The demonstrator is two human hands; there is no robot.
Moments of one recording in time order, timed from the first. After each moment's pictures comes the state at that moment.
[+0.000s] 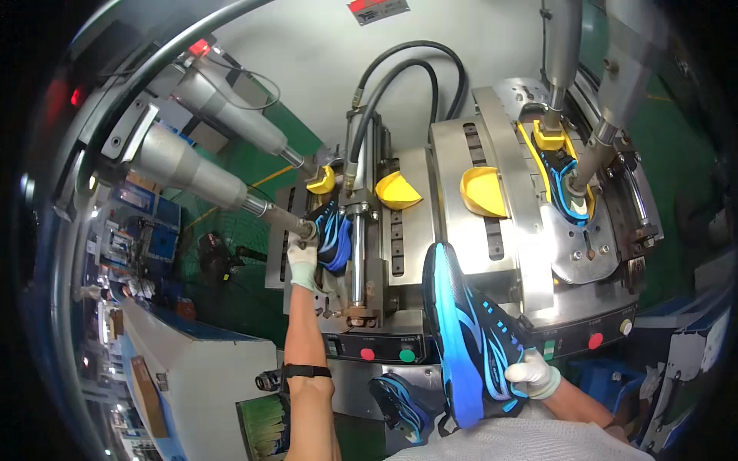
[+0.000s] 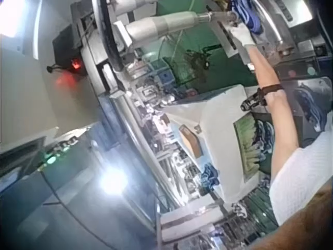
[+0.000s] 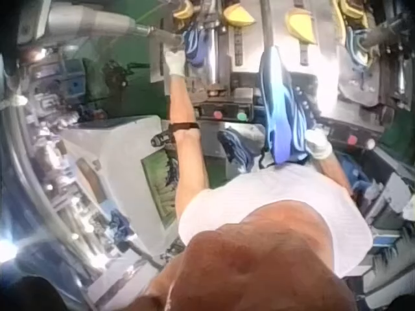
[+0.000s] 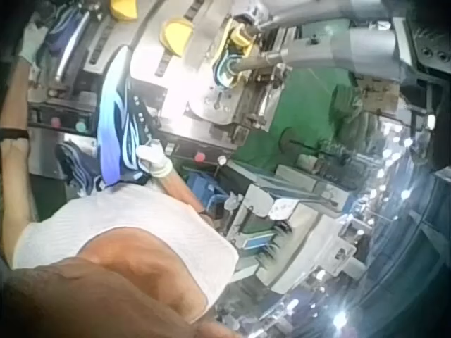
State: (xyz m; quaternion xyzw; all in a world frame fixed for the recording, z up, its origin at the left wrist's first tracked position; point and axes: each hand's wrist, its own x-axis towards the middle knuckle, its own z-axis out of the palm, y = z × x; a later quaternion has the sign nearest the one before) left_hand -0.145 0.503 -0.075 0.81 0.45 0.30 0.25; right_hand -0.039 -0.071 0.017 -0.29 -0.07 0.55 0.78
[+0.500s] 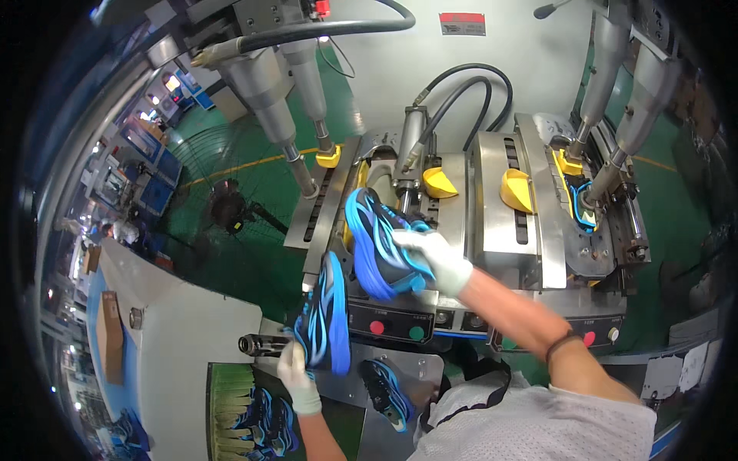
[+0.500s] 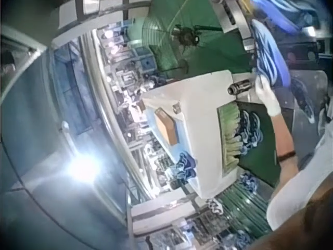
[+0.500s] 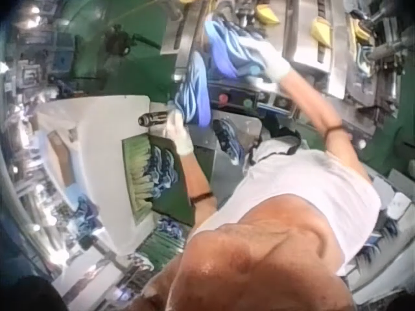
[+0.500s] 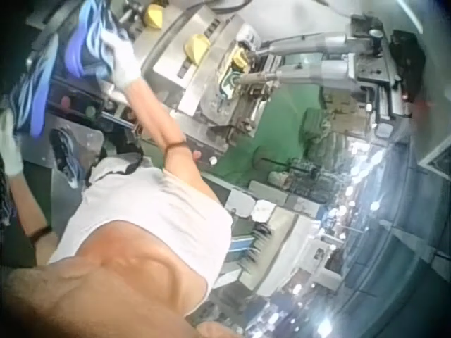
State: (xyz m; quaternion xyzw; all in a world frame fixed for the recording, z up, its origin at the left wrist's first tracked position) left_hand -0.417 0.220 0.020 0.68 0.48 0.43 0.35; right_hand -0.056 0.182 0.058 -0.36 -0.14 0.63 0.67
